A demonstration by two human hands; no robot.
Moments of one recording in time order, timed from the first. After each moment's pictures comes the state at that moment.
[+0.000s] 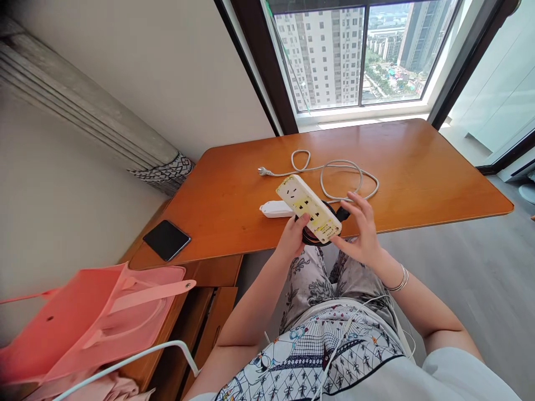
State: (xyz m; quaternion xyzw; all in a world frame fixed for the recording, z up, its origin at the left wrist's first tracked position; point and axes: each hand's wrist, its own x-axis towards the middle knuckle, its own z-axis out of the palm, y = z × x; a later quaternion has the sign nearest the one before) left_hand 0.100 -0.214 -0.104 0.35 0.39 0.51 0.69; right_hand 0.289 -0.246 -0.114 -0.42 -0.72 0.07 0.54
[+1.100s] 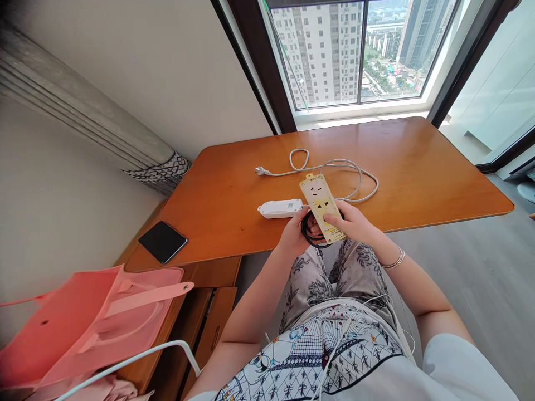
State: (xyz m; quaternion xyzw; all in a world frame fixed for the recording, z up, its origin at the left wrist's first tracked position) left_hand 0.103 -0.201 -0.095 0.24 0.33 0.43 0.80; right_hand 0.283 -0.205 -0.100 -0.40 -0.66 0.48 0.42
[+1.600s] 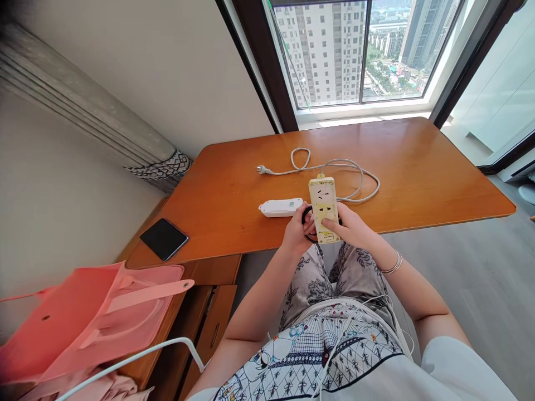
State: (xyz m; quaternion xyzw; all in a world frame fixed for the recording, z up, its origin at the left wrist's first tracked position) left_hand 0.112 -0.199 -0.099 0.18 0.37 0.49 0.77; right_hand 0.278 -0.209 -0.118 -0.42 -0.69 0.42 0.41
